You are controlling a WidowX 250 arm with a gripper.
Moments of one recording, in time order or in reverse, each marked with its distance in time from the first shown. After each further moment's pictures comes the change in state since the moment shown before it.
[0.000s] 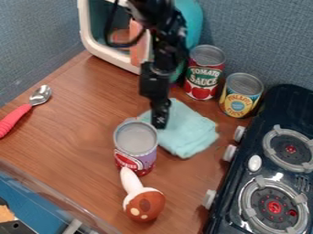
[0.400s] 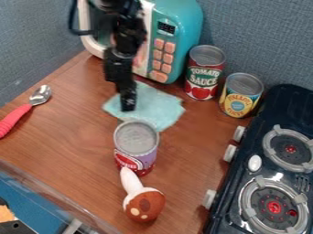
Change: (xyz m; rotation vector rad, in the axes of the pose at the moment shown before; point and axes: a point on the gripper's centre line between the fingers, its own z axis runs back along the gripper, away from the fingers) arm 0.061 -0.037 -0.004 -0.007 -0.018 0.200
